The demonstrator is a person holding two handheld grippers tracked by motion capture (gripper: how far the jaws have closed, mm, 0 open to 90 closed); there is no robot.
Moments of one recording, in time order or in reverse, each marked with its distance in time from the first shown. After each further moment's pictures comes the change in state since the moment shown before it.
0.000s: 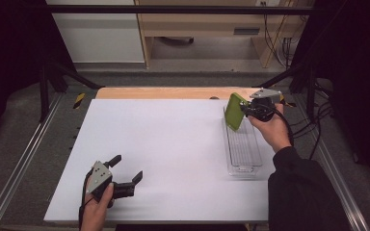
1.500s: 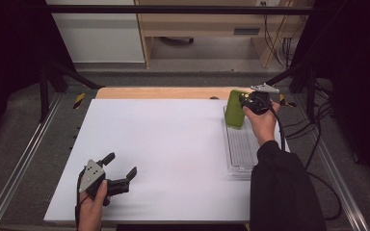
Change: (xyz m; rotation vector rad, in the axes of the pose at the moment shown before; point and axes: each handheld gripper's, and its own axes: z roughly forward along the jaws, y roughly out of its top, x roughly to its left) left arm 0.013 0.000 -0.006 -0.043 0.052 -0.041; right arm -0.011 0.000 0.039 -0.085 -0.172 0.225
